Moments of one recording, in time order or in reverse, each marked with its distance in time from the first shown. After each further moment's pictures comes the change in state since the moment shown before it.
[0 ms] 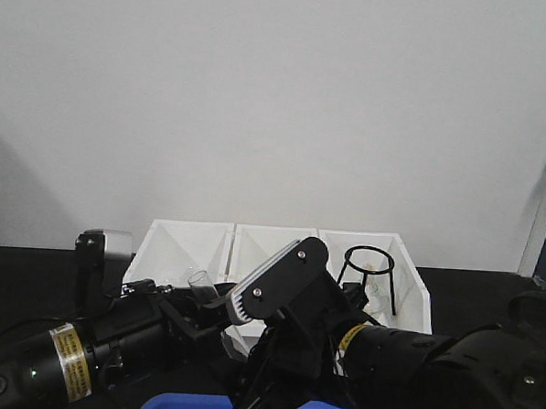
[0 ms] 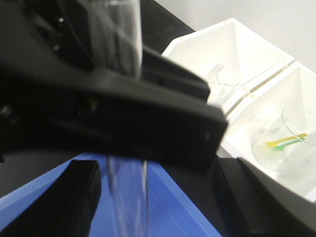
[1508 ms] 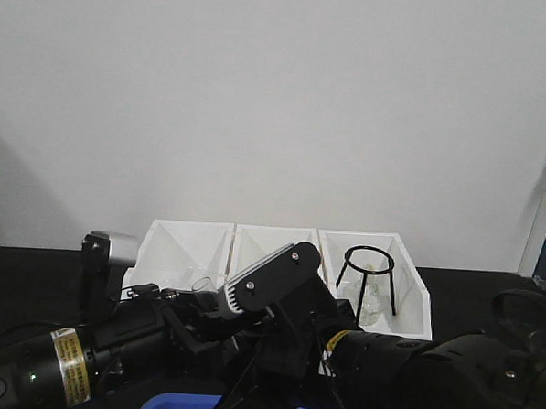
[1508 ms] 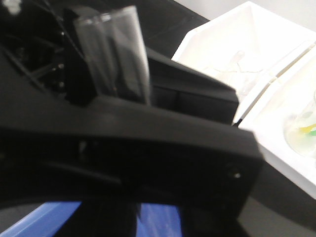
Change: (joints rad) left arm 0.000 0.000 -0.001 0.057 -0.023 -0.006; right arm 0.011 0.016 -0.006 0.138 0.012 0.007
